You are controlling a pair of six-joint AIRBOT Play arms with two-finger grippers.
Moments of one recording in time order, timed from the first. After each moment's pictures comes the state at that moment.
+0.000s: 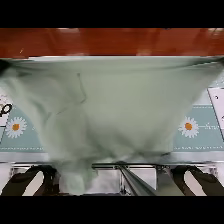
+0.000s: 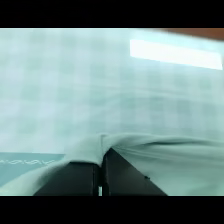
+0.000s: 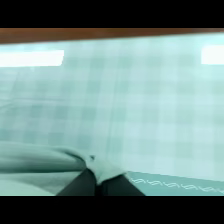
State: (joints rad) left arm 0.14 -0.82 1.29 1.26 -1.21 -1.56; right arm -0.23 -0.84 1.39 -1.12 1.33 1.44
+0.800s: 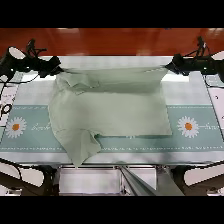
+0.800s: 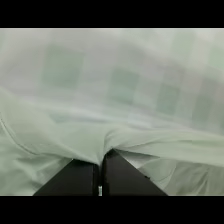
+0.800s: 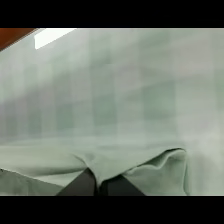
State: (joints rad) left arm 0.13 -1.74 1.54 1.01 -0.96 -1.58; right arm -0.23 -1.73 1.50 -0.73 0.97 1.30
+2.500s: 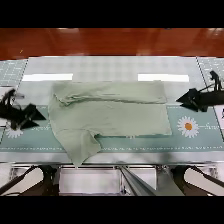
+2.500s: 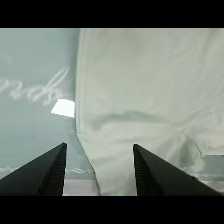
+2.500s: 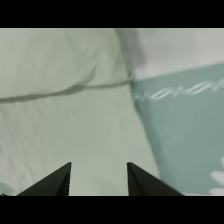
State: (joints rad) left arm 0.53 -1.12 0.75 1.12 -1.41 -1.47; right arm -0.46 -1.21 0.87 -0.88 1.26 1.28
